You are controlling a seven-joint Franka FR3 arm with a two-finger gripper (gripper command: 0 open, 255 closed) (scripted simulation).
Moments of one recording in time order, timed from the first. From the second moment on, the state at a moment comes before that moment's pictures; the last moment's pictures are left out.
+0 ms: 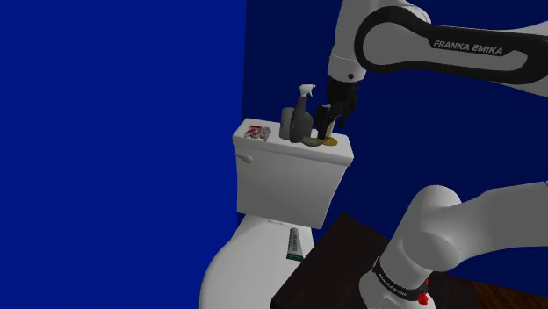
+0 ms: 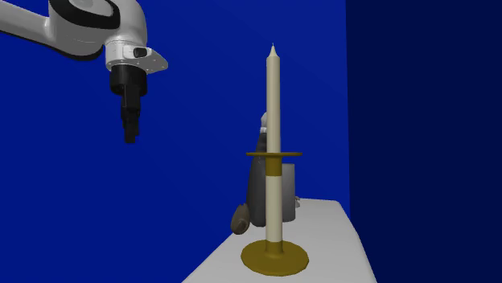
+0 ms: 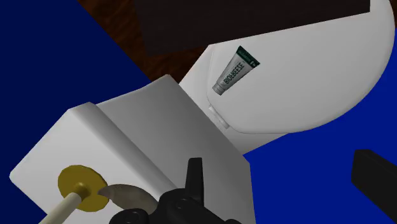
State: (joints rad) arm 0.02 -0.78 0.04 -2.34 -0.12 1.58 0.17
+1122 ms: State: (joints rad) arm -0.10 -0.22 0.05 -2.08 -0.02 1.88 0.57
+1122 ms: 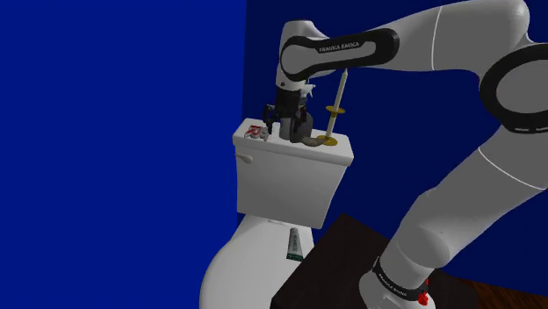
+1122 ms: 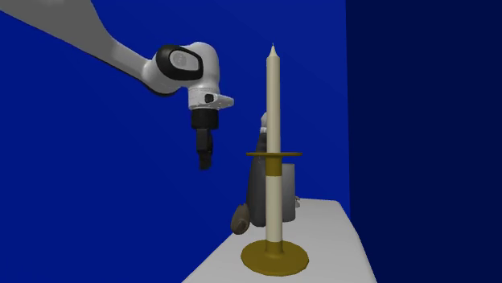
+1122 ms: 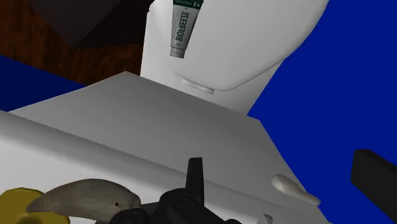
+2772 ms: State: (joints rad) arm -0.16 0.21 0.00 -1.83 0.06 2.07 0.80
